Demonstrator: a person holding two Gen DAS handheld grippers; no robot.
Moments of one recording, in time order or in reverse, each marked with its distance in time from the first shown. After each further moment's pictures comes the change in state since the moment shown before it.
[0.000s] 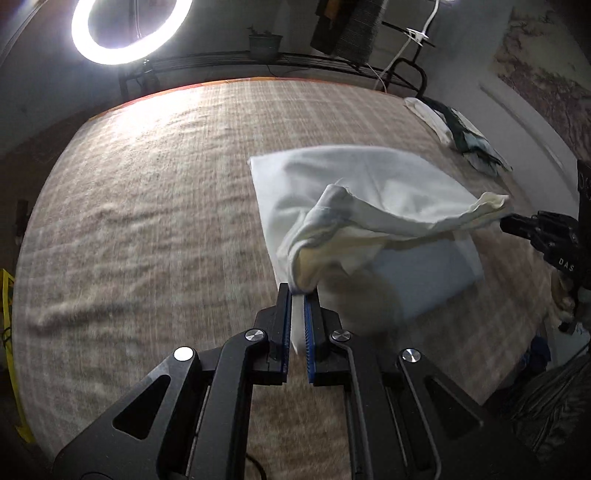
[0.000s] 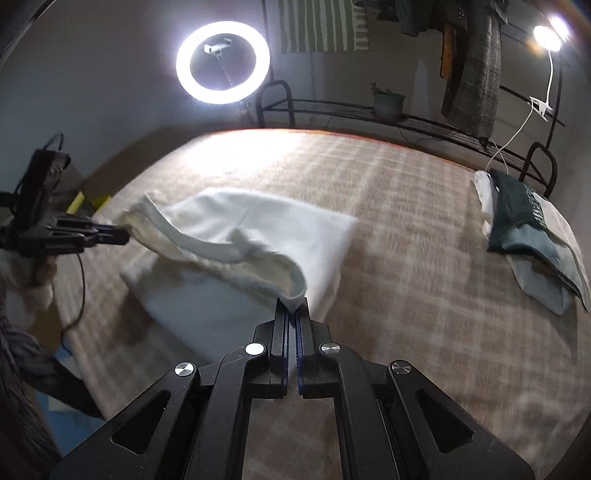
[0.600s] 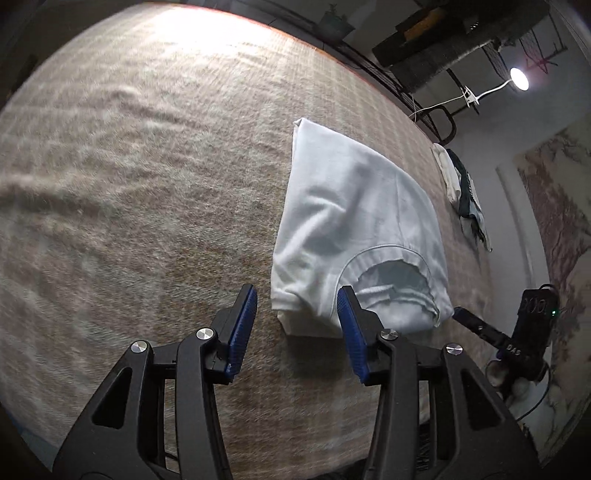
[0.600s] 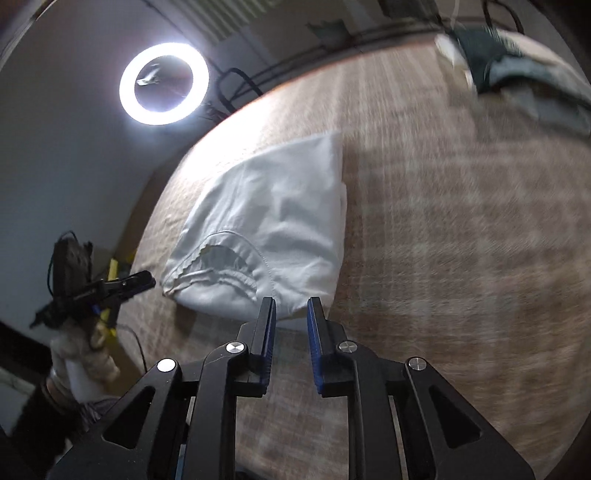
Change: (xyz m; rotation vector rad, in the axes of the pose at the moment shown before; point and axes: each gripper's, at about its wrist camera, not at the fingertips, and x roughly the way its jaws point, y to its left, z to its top) left arm 0.020 0.057 -0.011 -0.464 0.081 -0.200; right arm 0.027 -0.031 -0.031 0.510 0.131 0.194
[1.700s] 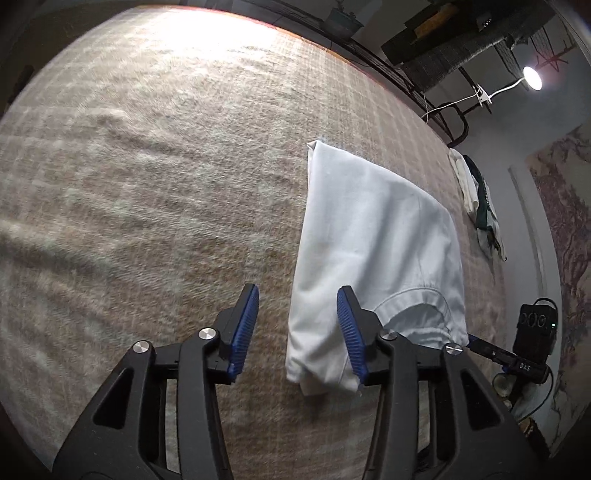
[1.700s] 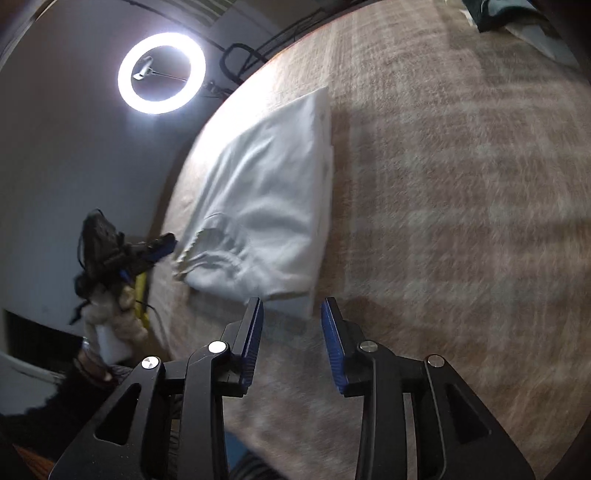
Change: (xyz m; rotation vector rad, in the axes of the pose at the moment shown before) left arm 0.020 0.005 0.039 0.005 0.016 0.042; right arm 0.008 -0.046 0.008 0.071 0.124 0.184
